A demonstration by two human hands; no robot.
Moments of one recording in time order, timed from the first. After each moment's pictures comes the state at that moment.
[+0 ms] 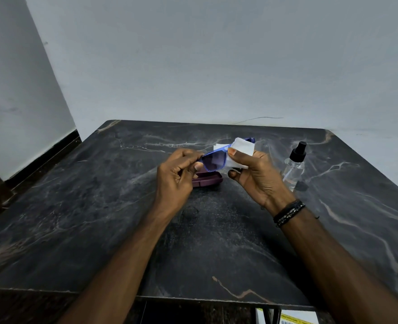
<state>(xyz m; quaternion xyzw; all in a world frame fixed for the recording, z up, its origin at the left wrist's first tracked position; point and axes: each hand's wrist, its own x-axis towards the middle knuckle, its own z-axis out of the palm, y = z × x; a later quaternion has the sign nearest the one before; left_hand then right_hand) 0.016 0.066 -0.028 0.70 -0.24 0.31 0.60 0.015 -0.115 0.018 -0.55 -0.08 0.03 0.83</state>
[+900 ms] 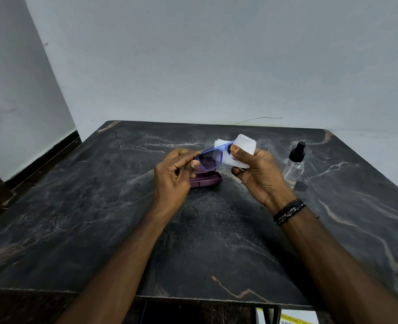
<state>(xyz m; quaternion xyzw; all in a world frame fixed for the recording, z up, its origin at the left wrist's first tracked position) 0.013 0.065 -0.026 0.68 -0.21 0.31 0.63 0.019 -0.119 0.016 -0.53 -0.05 0.01 0.84</state>
